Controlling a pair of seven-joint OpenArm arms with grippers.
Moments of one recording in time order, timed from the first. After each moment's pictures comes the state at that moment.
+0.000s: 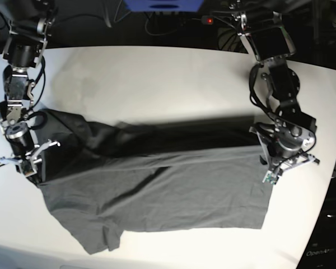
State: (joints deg) left arm -7.9 0.2 -18.3 98.2 26.2 -39.7 54.7; right arm 8.2 18.2 21.3 61.8 -27.5 24.4 21.0
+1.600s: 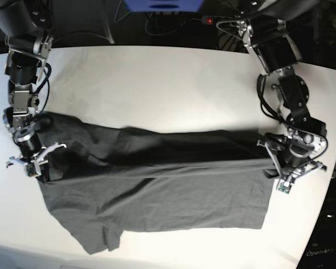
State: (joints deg) left arm -11.7 -1.1 -24.3 91.9 26.3 -39.8 43.4; right arm 16.3 18.8 20.5 42.8 -27.7 24.4 27.5
